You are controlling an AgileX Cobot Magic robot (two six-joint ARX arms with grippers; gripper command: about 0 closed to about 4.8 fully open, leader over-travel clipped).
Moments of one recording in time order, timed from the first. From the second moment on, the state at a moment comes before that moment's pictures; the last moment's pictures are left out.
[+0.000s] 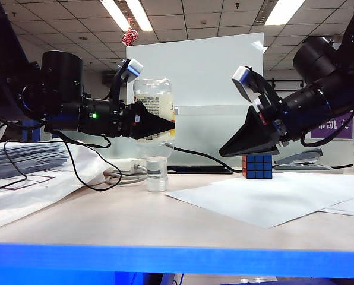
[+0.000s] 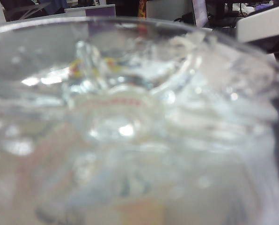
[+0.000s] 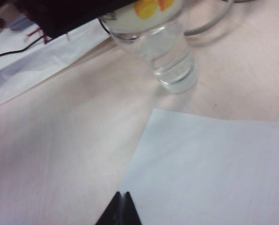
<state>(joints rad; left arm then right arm) -0.31 2.07 1.12 0.84 0.86 0.20 0.22 1.74 0.93 0.09 -0.85 -0.24</state>
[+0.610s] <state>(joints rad) -0.31 2.07 1.12 0.85 0.83 0.18 0.23 1.74 0.93 0.10 -0.84 -0.24</state>
